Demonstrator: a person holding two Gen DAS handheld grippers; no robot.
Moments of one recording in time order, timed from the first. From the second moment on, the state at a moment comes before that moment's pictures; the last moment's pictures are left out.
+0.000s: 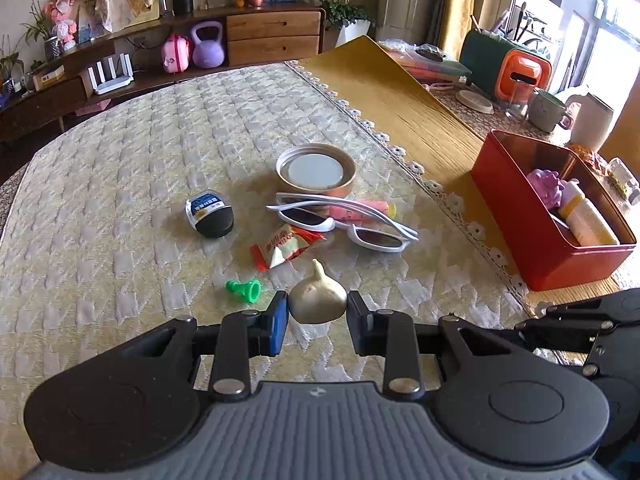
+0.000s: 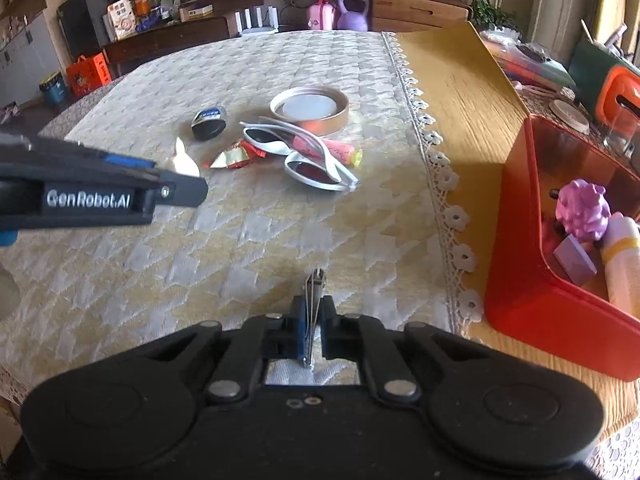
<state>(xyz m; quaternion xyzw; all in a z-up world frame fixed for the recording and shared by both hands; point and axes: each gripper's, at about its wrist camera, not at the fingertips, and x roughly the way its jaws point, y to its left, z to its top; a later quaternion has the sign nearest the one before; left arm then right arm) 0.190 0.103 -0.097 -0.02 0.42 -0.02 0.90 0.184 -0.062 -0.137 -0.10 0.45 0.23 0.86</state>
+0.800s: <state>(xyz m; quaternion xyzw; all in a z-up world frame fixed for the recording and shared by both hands) 0.190 -0.005 -0.049 0.03 0.41 -0.11 0.90 0.186 -0.182 -0.050 -0.02 0.39 0.19 0.90</state>
